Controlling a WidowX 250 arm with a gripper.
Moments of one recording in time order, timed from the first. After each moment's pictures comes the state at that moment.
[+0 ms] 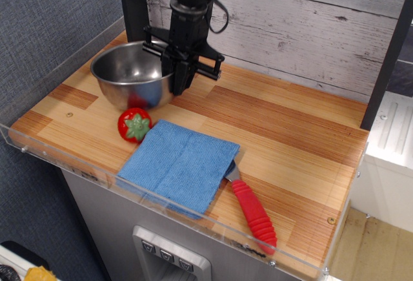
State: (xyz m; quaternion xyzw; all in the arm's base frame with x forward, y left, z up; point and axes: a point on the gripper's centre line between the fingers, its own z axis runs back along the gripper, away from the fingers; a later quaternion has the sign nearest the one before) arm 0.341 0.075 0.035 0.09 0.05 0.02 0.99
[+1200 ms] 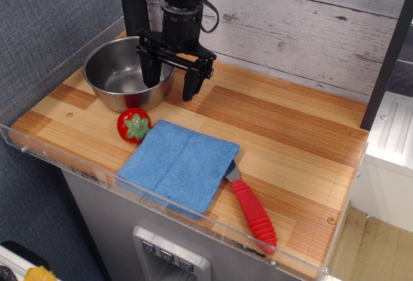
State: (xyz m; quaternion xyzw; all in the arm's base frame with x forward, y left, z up) arm 0.343 0.083 0.040 0.06 0.05 0.03 1.00
